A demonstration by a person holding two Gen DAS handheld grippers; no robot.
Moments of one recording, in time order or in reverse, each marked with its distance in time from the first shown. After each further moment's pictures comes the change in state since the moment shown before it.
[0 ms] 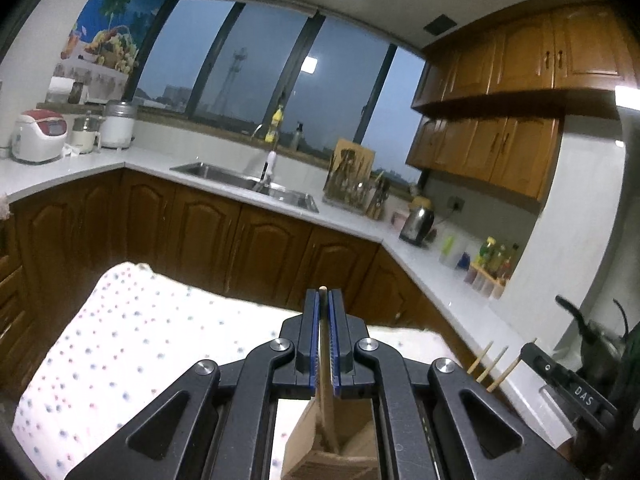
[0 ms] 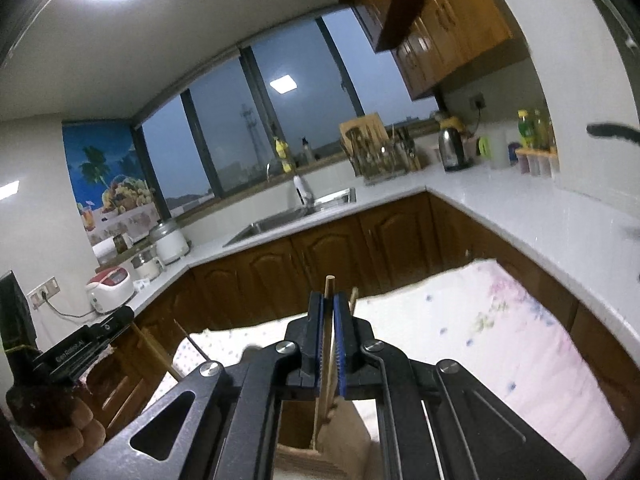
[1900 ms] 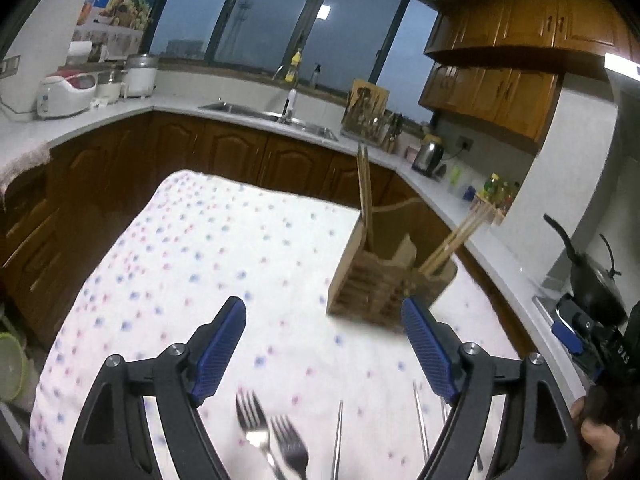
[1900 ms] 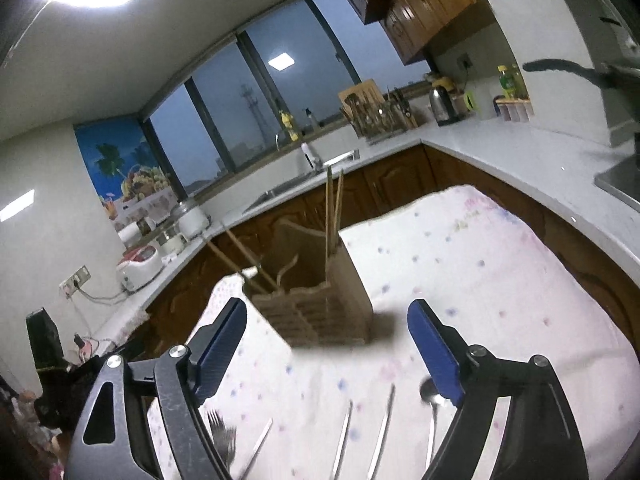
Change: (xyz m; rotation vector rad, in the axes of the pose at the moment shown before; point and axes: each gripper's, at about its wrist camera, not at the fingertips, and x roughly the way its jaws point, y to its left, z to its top) left arm -0.208 0.035 -0.040 -0.006 0.217 0.046; right arm -0.144 -0.009 -0.089 0.075 0.107 0.041
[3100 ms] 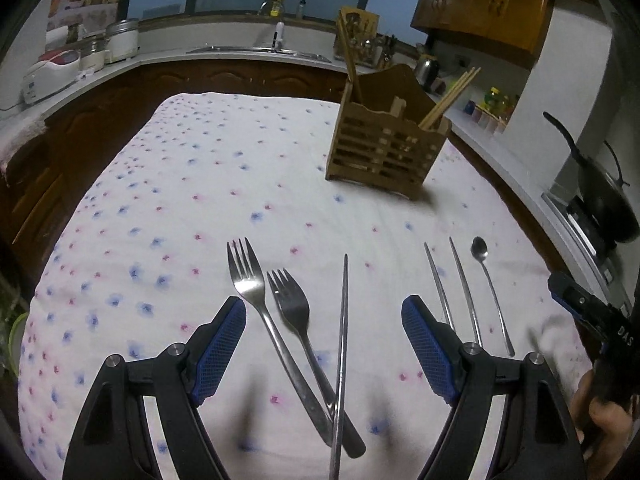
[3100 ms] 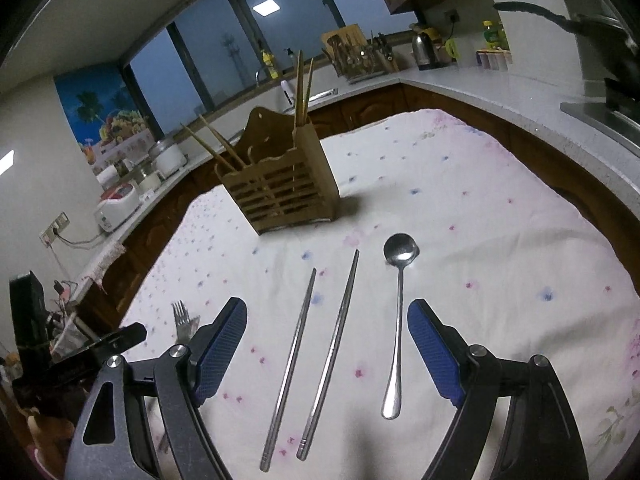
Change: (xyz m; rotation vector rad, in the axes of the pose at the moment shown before) left arm -0.024 -0.030 -0.060 0.101 0.249 0.048; right arm -0.013 -0.011 -0.088 -0.032 0.207 -0.096
